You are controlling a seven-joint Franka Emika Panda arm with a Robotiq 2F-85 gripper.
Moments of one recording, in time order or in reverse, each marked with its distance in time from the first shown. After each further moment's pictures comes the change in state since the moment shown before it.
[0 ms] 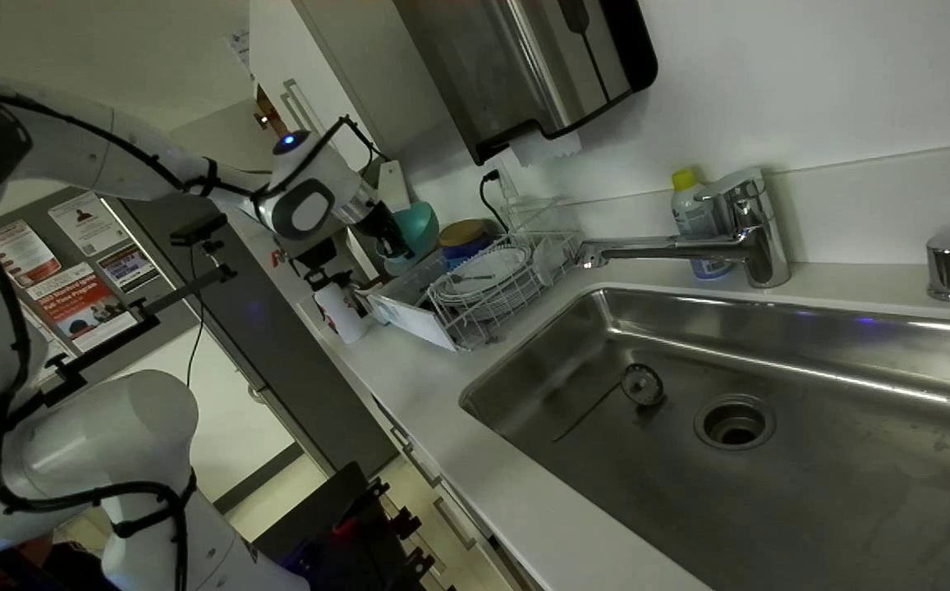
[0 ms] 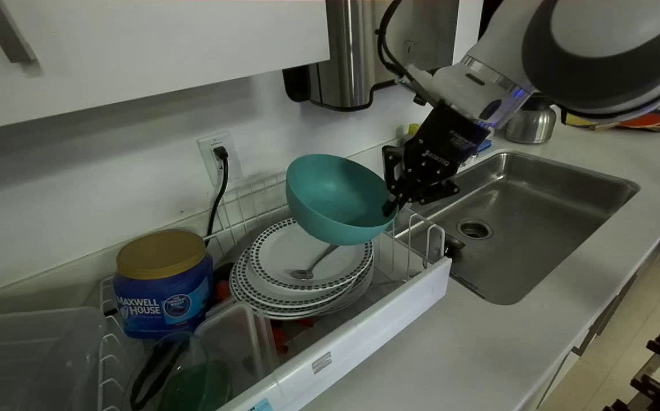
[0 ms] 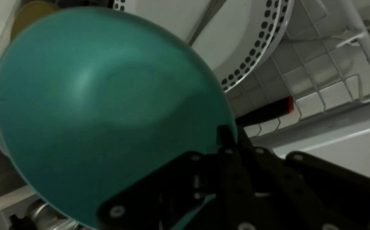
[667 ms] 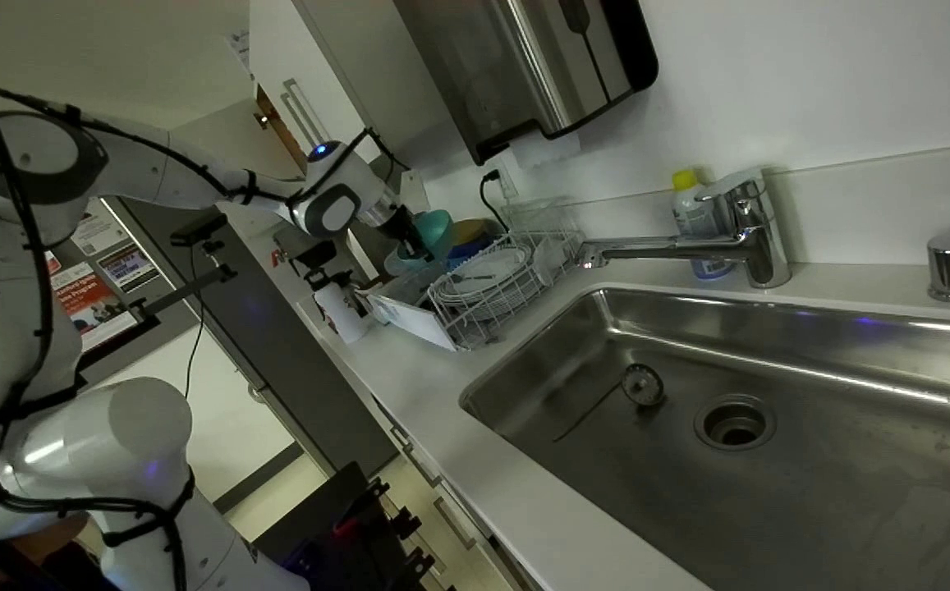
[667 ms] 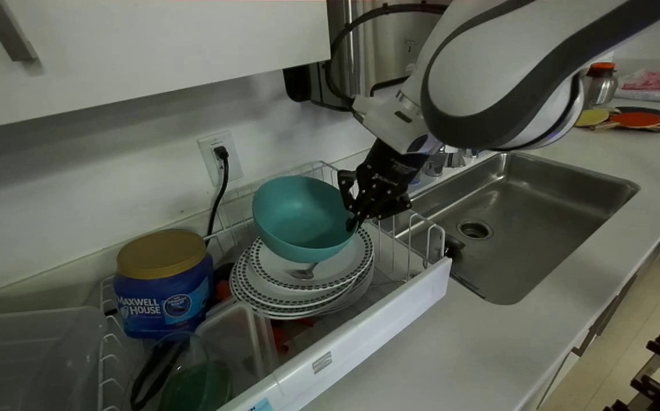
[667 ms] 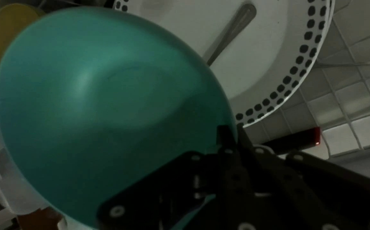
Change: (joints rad) arm -0.220 0.275 0.218 0.236 0.101 -0.065 -0.050
